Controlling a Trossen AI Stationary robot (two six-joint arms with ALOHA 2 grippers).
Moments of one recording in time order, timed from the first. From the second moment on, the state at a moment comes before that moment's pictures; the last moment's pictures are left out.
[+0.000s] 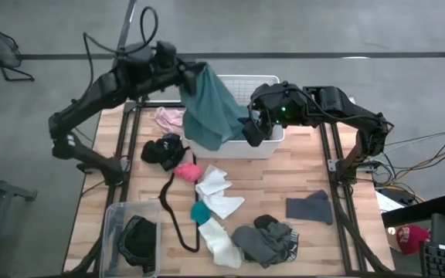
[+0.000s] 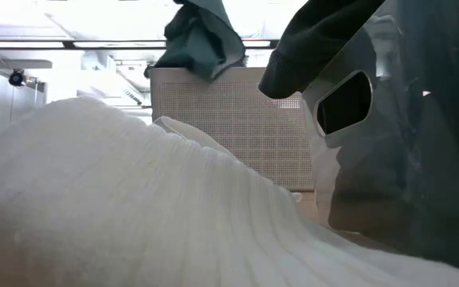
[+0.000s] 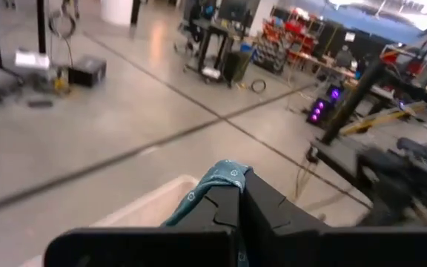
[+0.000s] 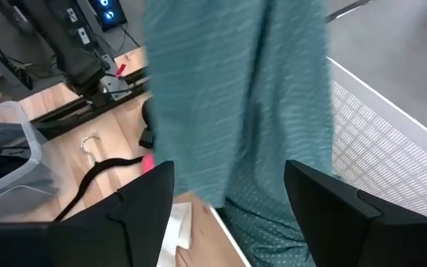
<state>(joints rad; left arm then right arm) 0.38 1.38 1.83 -0.52 -0.20 -0.32 -0.02 1.72 2.26 -1.23 0.36 0.43</state>
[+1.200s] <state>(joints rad) 0.49 1.57 1.78 -0.78 0.25 -0.47 -0.02 1.72 2.19 -1.24 0.37 0.41</state>
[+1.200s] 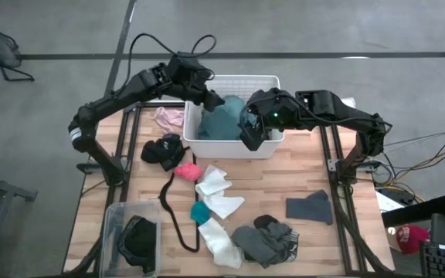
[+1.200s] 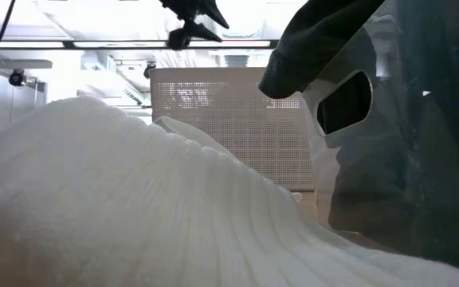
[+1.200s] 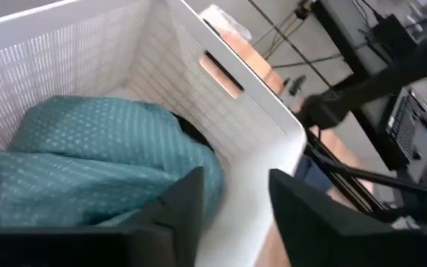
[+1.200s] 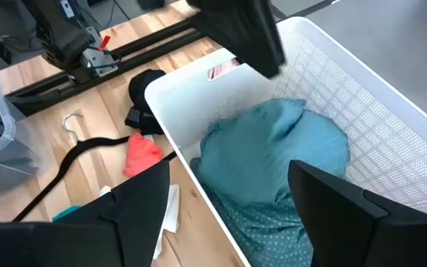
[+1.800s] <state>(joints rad) 0.48 1.26 1.73 -1.44 -0.13 -0.54 -0.02 1.71 2.20 -1.24 0.37 0.39</state>
